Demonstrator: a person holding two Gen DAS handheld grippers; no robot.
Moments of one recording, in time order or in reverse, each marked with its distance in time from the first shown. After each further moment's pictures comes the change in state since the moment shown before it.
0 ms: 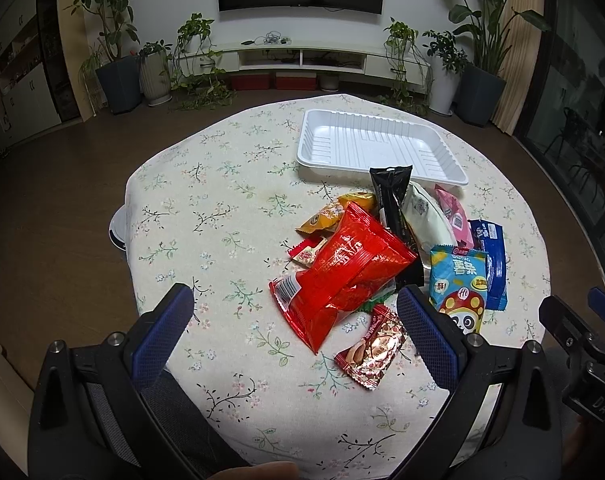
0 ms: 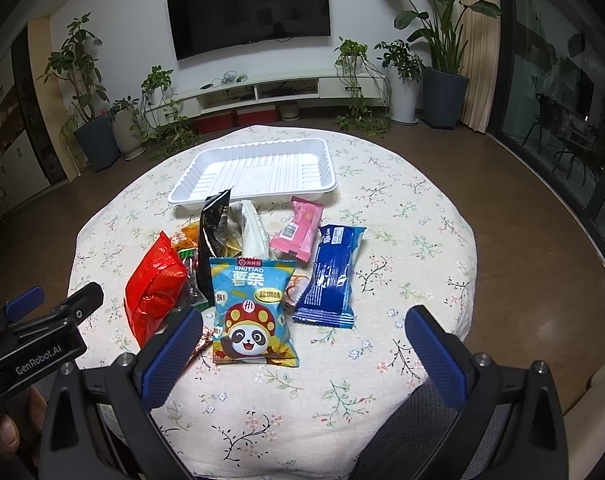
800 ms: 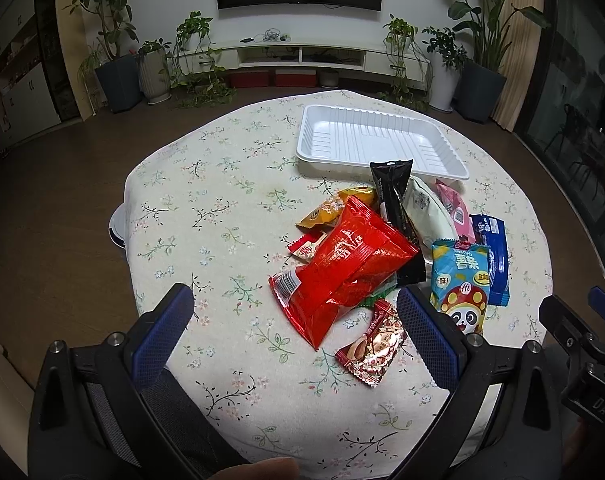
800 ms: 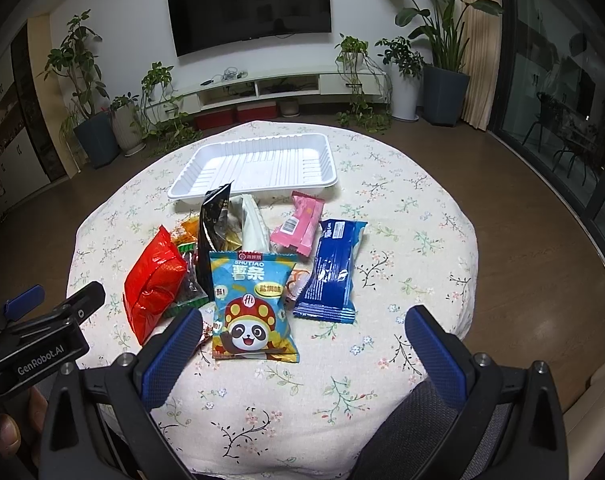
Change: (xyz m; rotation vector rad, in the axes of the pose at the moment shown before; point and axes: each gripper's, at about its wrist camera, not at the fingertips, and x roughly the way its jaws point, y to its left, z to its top) left arm 0.006 0.001 -0.010 0.005 0.009 -0.001; right arm 0.001 0.001 -0.003 -0.001 0.005 0.001
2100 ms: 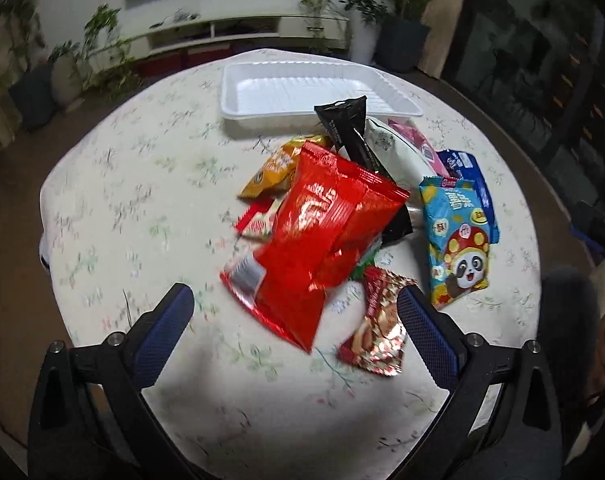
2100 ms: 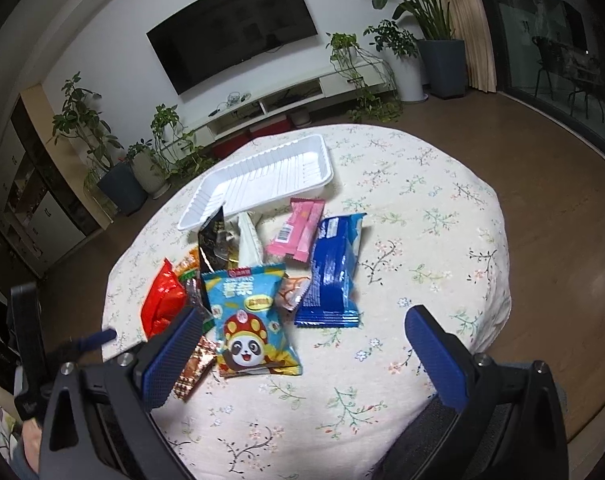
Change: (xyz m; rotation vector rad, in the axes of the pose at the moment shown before) left arm 0.069 0.006 0.004 0.238 0.122 -0.250; right arm 0.016 -0.058 -0.012 0.214 -0.021 0.197
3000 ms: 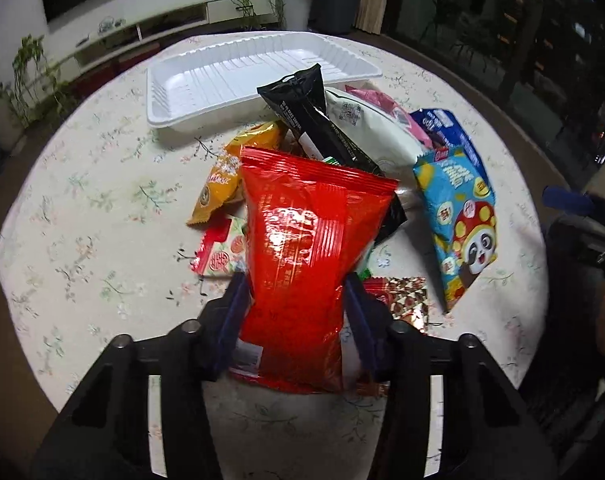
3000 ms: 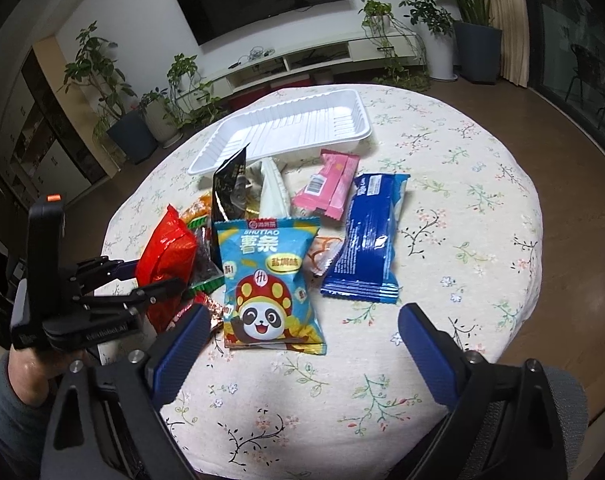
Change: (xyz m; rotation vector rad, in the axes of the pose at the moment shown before) left arm 0.055 0.000 0.028 0.185 0.088 -0.167; right arm 0.036 0.030 -0.010 -0.128 0.151 0.014
